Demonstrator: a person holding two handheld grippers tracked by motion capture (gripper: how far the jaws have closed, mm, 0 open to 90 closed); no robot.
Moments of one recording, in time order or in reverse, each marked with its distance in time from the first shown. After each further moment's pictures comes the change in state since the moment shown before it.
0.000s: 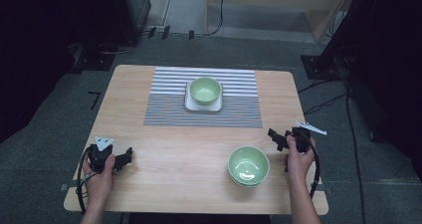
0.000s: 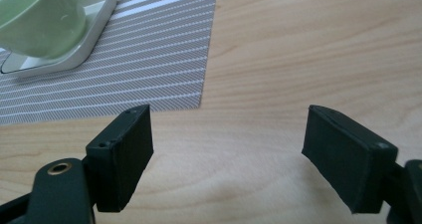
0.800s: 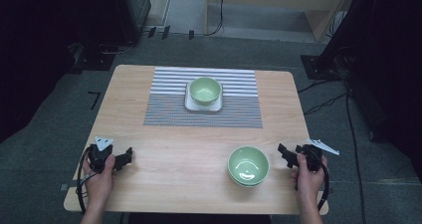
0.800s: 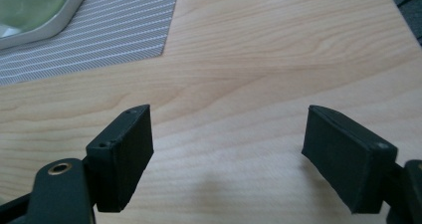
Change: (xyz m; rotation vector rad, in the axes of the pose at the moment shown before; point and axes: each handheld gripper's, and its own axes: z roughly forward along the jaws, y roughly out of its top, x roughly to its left) left arm 0.000 0.000 0.000 -0.001 0.000 -0.001; right arm -0.023 -0.038 -0.039 -0.015 -0.055 -0.007
